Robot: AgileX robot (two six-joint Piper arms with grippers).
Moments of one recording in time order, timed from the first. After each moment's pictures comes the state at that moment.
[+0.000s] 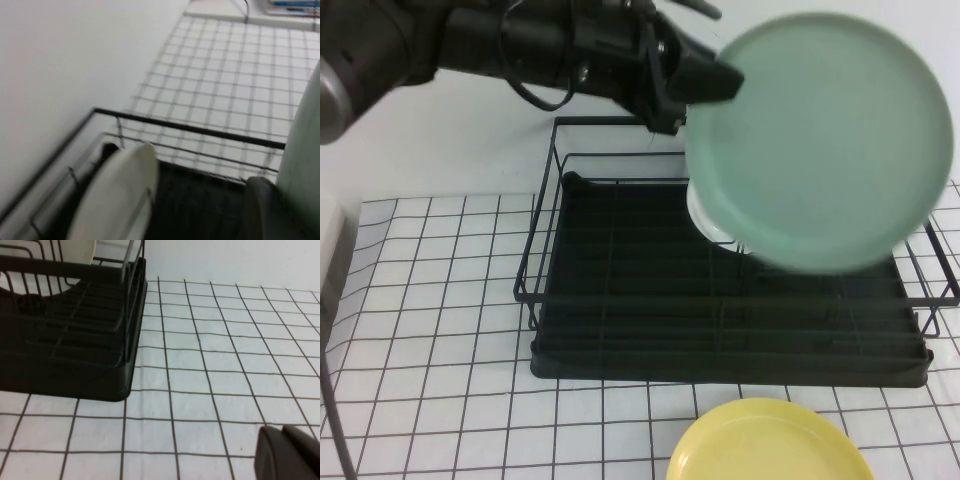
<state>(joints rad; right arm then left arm) -0.07 -0.02 0.02 0.04 0.41 -0.16 -0.34 1.80 -1.76 -1.14 0.99 1.28</state>
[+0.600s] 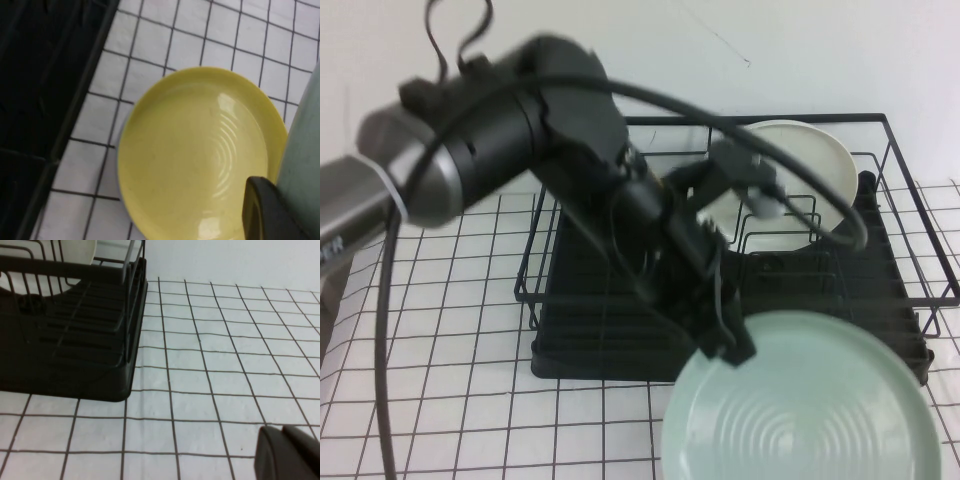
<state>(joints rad) -0.07 -0.02 0.02 0.04 0.41 -0.16 -0.59 1.77 -1.60 -0.64 1.26 0.76</state>
